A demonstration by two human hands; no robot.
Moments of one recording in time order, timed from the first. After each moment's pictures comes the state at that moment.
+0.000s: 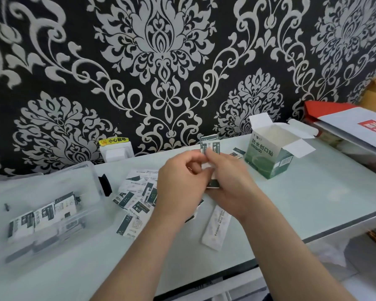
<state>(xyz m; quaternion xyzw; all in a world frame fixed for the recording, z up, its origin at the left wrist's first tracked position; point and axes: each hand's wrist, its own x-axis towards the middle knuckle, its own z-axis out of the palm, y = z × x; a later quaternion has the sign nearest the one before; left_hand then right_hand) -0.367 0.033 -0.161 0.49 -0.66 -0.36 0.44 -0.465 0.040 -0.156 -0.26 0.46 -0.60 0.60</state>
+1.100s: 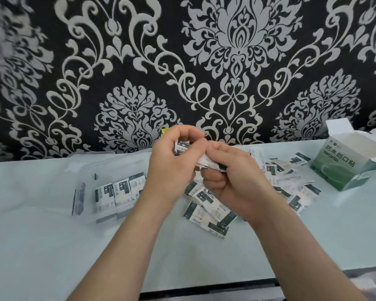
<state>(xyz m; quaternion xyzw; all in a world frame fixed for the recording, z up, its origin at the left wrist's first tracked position) -0.243 0.030 -0.129 0.42 -0.60 -0.40 0.56 -0.362 0.036 -0.135 -0.35 0.32 -0.52 0.71</state>
